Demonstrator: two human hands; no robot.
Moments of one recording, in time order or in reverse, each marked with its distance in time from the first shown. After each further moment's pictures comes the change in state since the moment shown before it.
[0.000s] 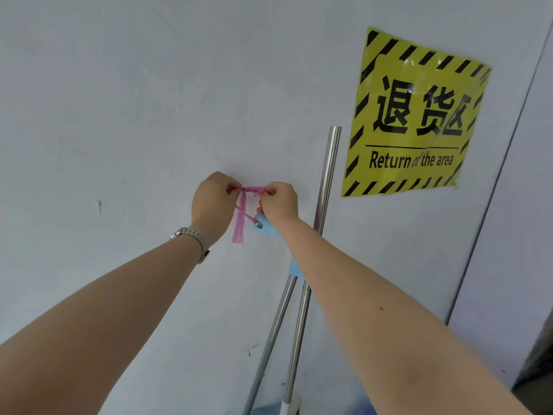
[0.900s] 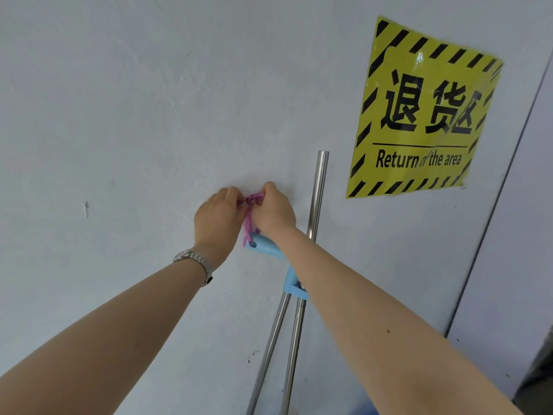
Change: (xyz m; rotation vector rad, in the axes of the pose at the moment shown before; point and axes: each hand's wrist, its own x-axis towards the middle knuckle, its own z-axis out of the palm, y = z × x) left_hand -0.010 -0.034 0.035 0.330 0.067 0.223; right_hand 0.009 0.018 0.021 -0.400 -0.065 -0.154
